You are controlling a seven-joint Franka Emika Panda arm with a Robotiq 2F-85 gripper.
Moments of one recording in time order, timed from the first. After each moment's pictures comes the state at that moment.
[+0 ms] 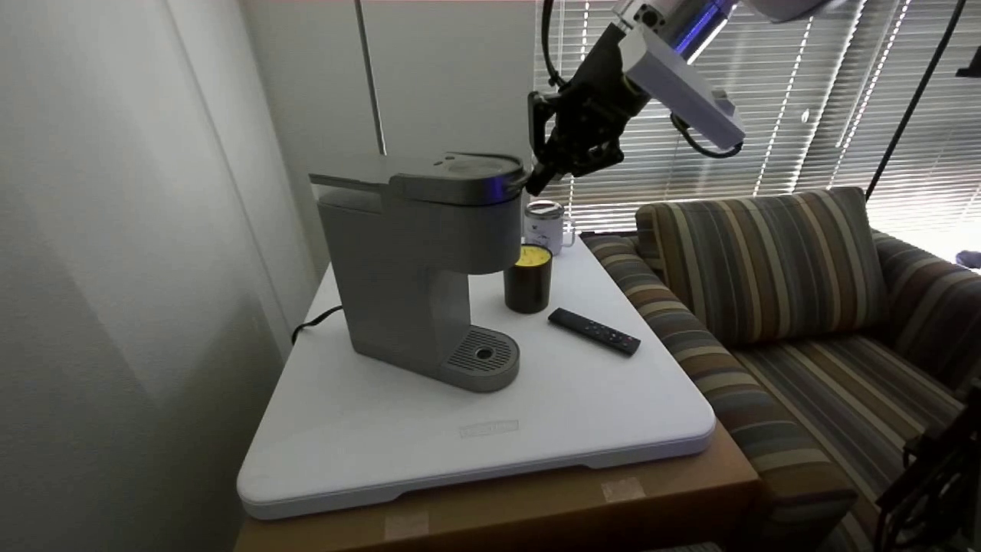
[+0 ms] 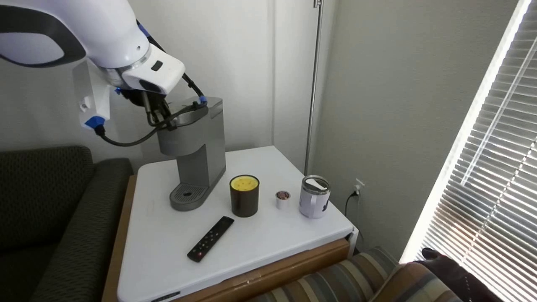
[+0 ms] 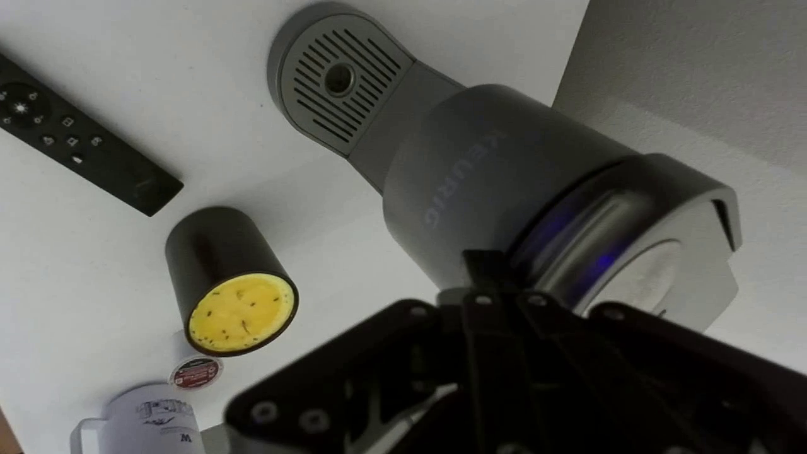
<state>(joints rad) 0.18 0.18 0.07 -2.26 1.04 2.95 -0.25</state>
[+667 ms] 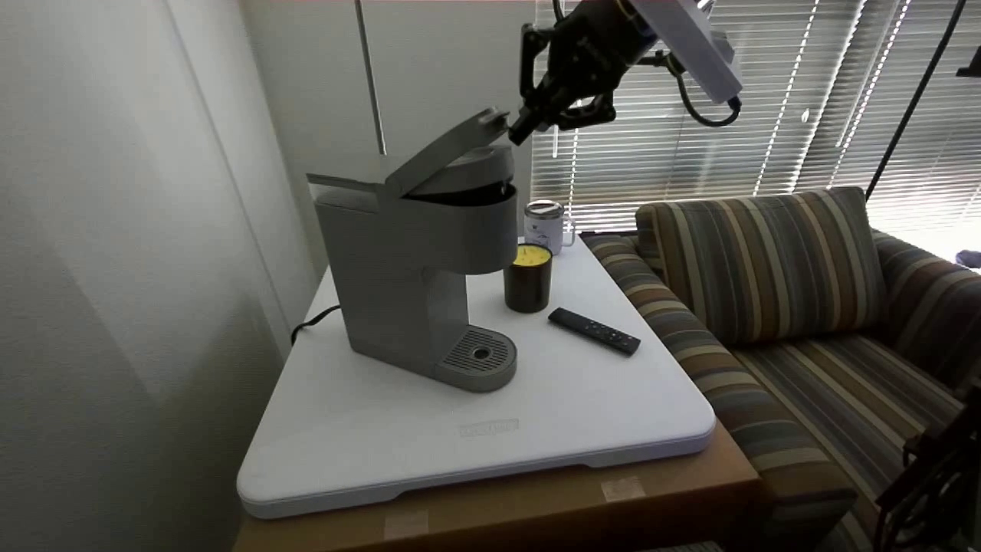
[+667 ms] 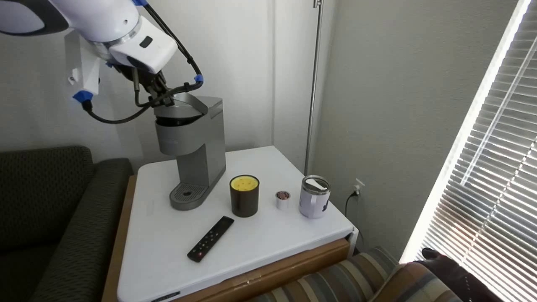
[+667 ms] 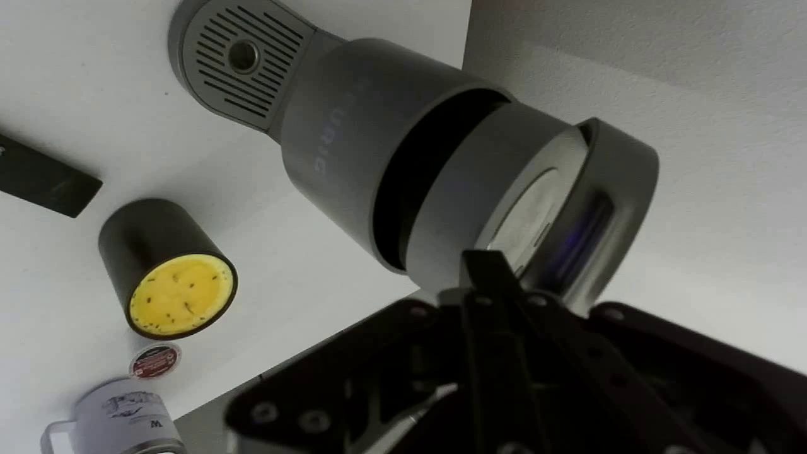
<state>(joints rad) 0.19 0.11 0.08 -2.24 1.20 2.95 -0.25</state>
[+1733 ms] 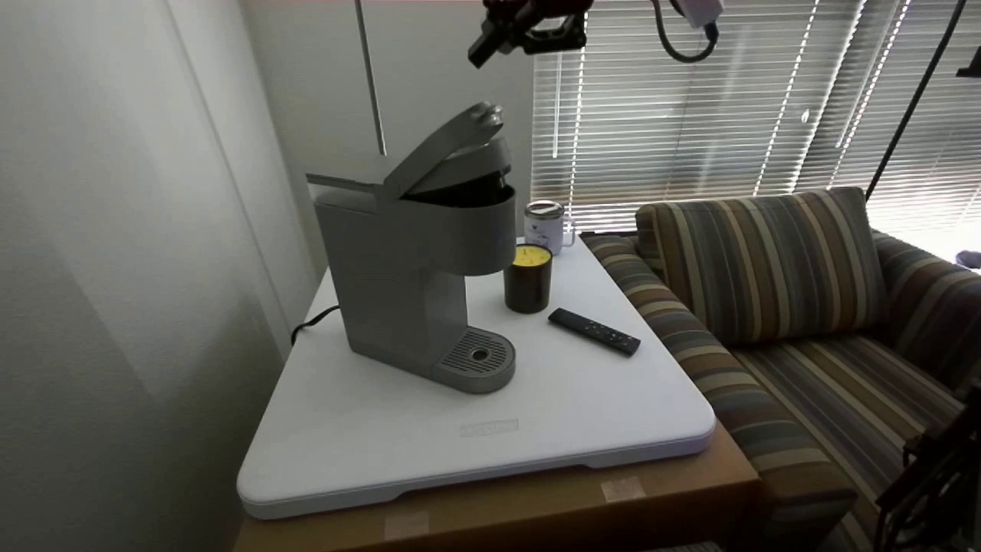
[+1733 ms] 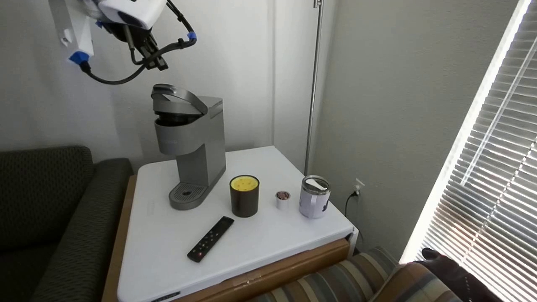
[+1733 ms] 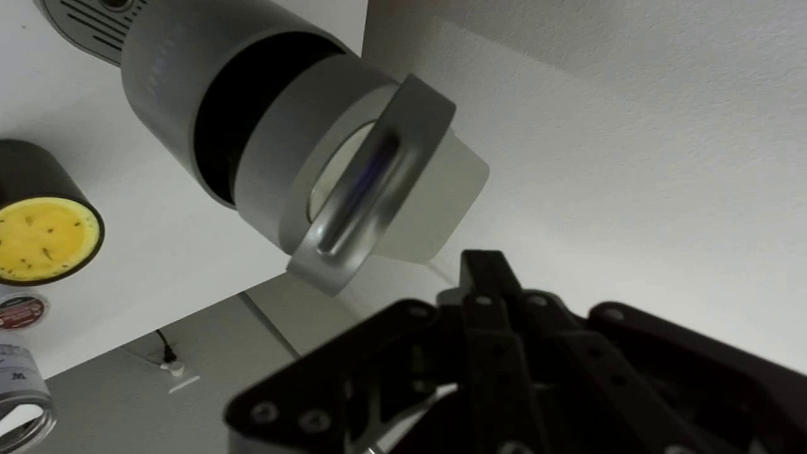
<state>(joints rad) 0.21 0.05 0.10 -2.17 1.19 2.95 -0.26</state>
